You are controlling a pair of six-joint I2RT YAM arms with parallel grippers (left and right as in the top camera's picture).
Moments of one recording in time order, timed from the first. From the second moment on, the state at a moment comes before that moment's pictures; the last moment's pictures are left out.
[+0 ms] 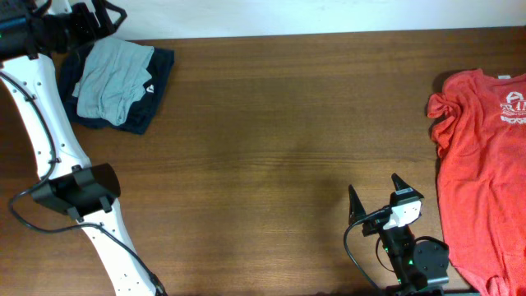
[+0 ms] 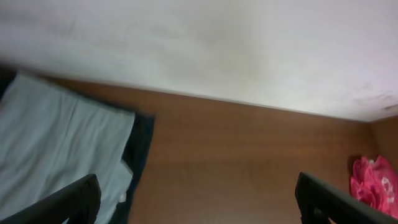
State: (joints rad) left arm 0.30 2.48 2.96 -1.31 0.63 -0.10; right arm 0.09 0.02 0.01 -0.06 -0.13 -0.01
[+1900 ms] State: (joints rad) left arm 0.09 0.63 0.25 0.01 0.27 -0.10; right arm 0.09 0.01 0.01 -0.06 -0.13 -0.01
